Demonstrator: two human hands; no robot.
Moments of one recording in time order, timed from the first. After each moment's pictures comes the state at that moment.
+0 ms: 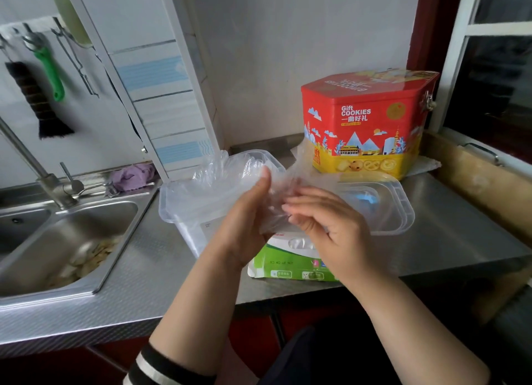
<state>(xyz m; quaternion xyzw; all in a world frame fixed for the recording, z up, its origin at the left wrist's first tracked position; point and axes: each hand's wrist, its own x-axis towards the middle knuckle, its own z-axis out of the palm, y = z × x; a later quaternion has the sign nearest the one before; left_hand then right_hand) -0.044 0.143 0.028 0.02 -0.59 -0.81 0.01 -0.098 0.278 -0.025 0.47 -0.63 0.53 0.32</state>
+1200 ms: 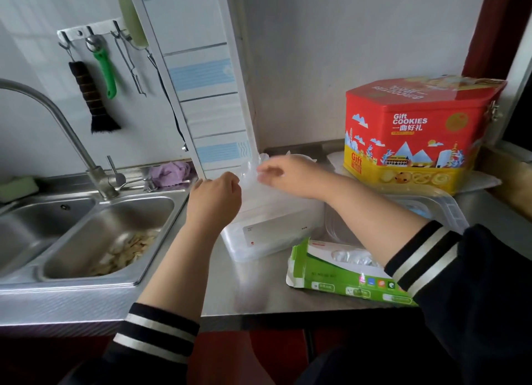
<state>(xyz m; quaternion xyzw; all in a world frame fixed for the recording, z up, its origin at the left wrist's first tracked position) -0.059 -0.001 0.022 0.24 -0.94 -0.01 0.25 -0.169 0.149 0.050 0.48 -0.82 0.32 -0.06</state>
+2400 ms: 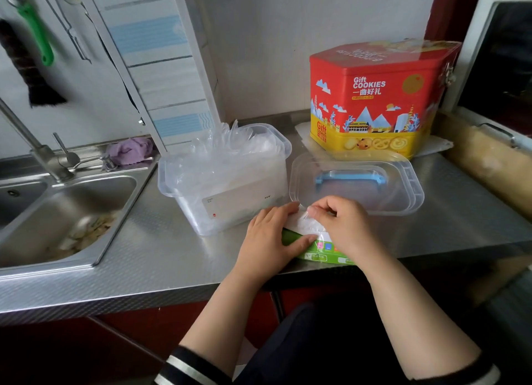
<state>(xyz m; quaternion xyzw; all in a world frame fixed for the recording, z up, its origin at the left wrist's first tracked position) -0.052 0.130 -0.098 0.01 -0.95 -0.25 0.21 -0.119 0.281 -0.070 0.21 -0.81 0.54 0.00</state>
